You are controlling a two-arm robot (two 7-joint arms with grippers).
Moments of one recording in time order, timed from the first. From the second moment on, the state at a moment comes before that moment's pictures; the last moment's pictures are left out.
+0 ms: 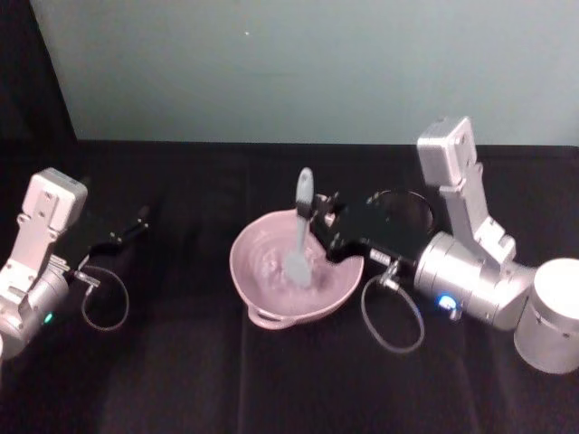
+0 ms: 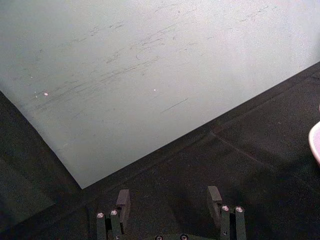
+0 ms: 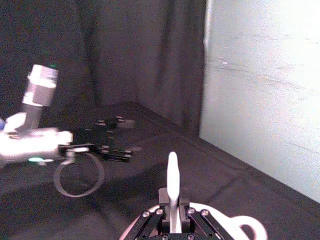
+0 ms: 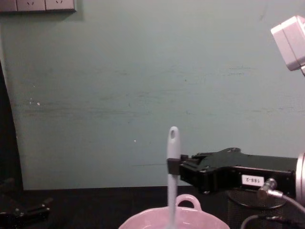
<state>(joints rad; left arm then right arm) -0.20 0.60 0.45 -1.41 -0.25 -0.12 0.03 0.26 0.43 -0.45 -1.65 0.37 0.15 0.47</state>
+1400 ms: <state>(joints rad) -0.20 0.60 0.45 -1.41 -0.25 -0.12 0.03 0.25 0.43 -0.44 -1.67 0.35 0.19 0.44</state>
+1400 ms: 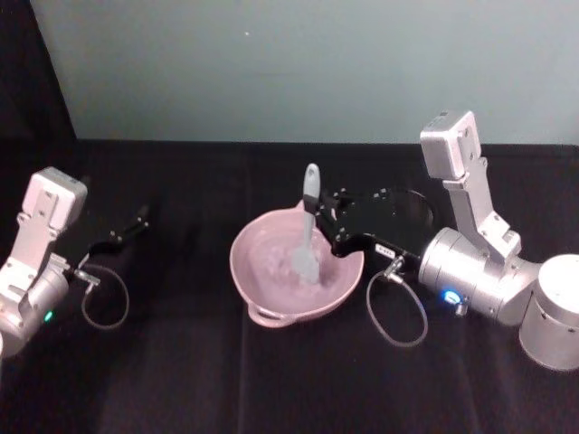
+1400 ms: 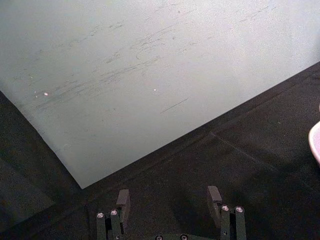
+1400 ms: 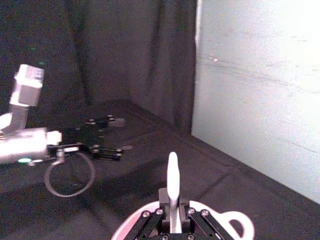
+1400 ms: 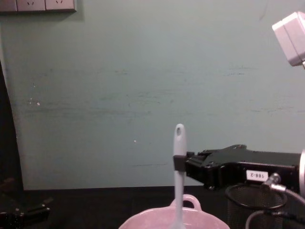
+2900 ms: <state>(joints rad) -0.20 0.60 0.45 -1.41 -0.25 -0.12 0.03 0.25 0.41 -0.42 -1.64 0.32 0.18 0.43</state>
